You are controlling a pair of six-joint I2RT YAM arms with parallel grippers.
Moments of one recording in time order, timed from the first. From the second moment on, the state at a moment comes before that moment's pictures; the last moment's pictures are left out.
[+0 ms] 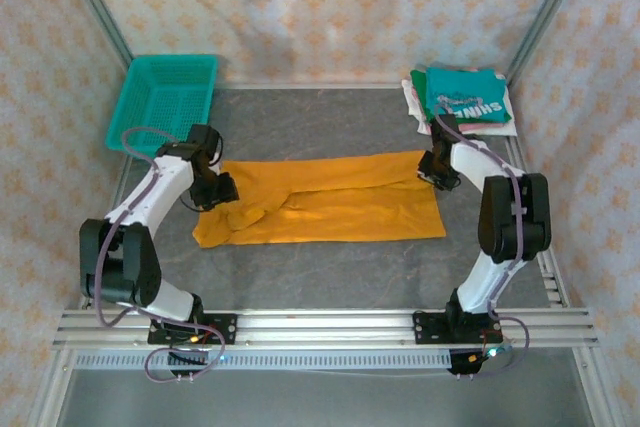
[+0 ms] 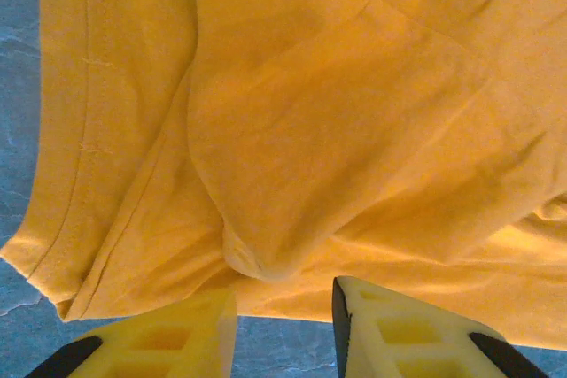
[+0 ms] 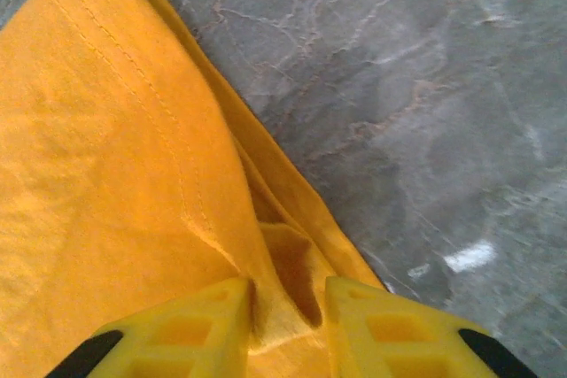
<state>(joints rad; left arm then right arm) -0.06 1.47 1.11 -1.01 0.13 -0.46 0.06 1.75 1.18 -0.70 0.03 0.61</state>
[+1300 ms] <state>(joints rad) -0.10 1.36 0.93 -0.79 0.19 -0.49 0.35 1.57 1.11 -0.51 -0.22 0.52</state>
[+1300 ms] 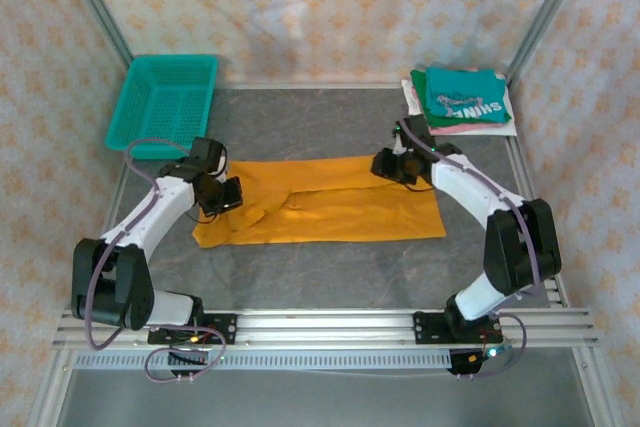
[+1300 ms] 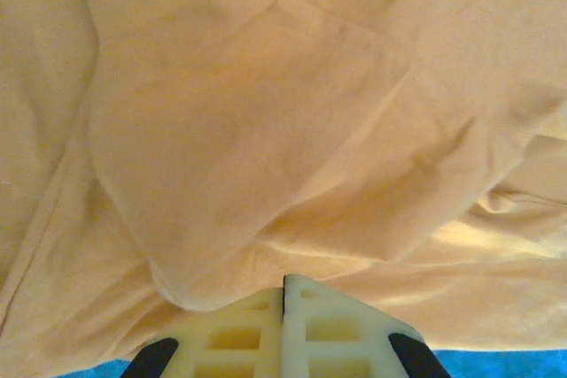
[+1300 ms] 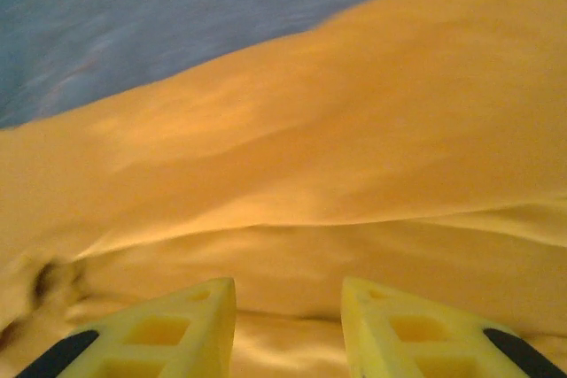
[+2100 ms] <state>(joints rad) -0.08 1.46 0.80 -0.71 0.22 -0.51 0.76 1.87 1.19 -0.25 -0.40 0.51</state>
